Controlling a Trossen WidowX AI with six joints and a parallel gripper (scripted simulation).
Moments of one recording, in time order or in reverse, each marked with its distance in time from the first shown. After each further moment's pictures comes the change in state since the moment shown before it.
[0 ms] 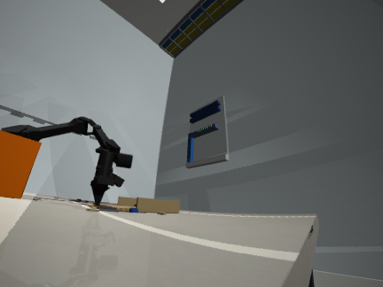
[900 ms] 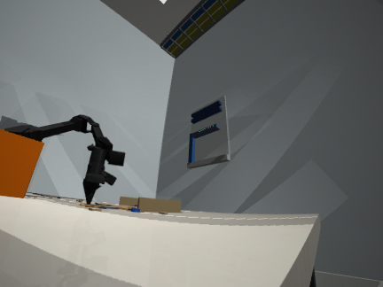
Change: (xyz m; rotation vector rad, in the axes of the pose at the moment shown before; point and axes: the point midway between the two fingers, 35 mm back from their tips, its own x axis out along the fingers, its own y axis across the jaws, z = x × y) arm 0.000 0.001 -0.038 0.000 -0.005 0.004
